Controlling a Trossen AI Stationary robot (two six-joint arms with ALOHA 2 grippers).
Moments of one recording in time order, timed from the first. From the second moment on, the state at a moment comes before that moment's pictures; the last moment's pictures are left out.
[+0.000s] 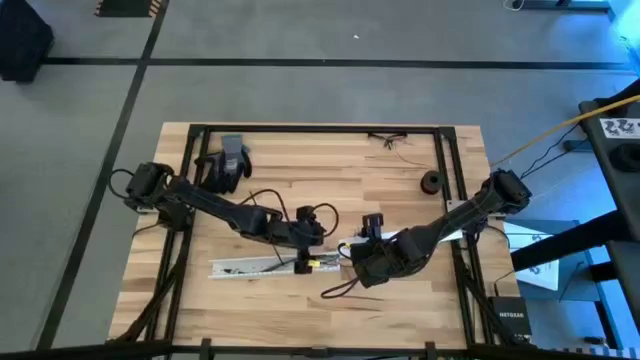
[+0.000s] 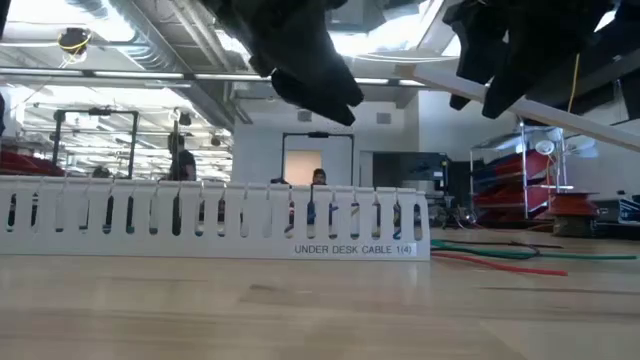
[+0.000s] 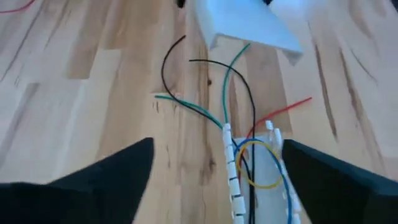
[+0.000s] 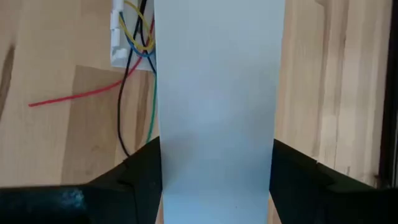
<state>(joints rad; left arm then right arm) -0.27 1.72 1.16 -0.18 -0.26 -0.11 0.50 1.70 1.32 -1.01 0.46 0.29</state>
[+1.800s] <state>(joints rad) -0.34 1.94 1.00 0.21 -0.30 -0.25 0.44 1.74 1.00 -0.38 0.17 0.37</state>
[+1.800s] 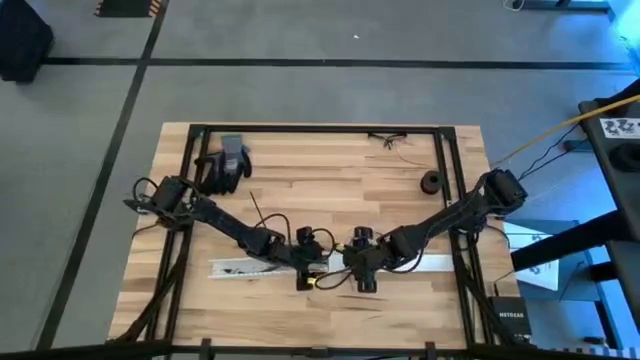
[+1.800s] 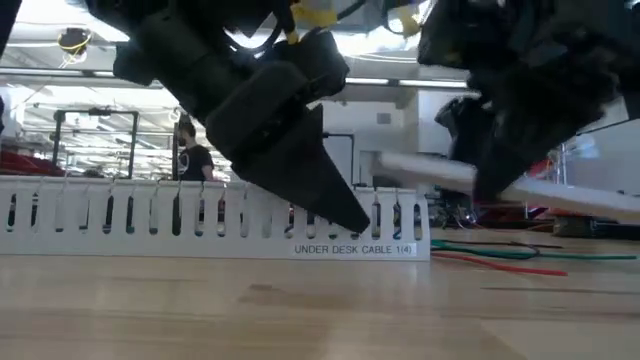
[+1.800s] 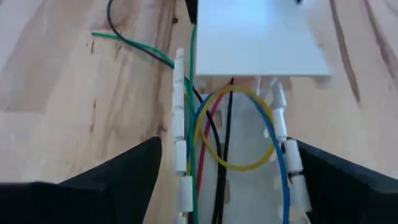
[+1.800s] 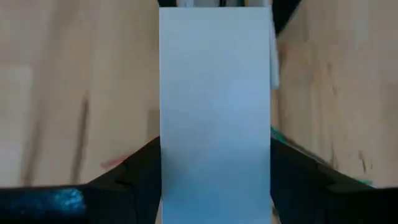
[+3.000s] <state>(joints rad) -0.33 1.96 1.00 0.23 -0.28 -0.21 0.42 1.80 1.05 -0.42 0.25 0.26</state>
